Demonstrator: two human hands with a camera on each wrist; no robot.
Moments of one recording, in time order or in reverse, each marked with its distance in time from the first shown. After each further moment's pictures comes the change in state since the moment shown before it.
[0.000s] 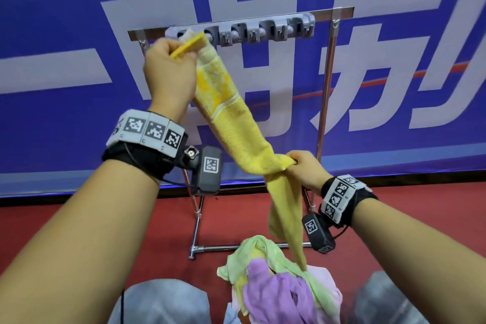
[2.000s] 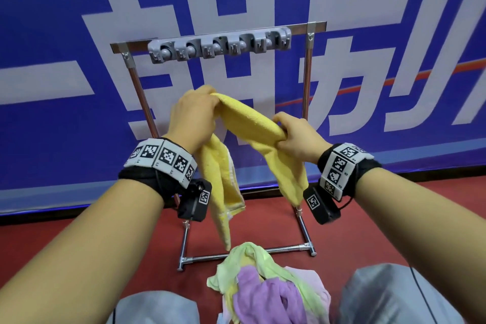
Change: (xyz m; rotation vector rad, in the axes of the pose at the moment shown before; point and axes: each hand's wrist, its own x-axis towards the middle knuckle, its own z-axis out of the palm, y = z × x) left_hand -0.041 -0.016 0.027 0.869 -0.505 0.580; right_hand 0.000 -0.073 -0.076 -0.310 0.037 -0.219
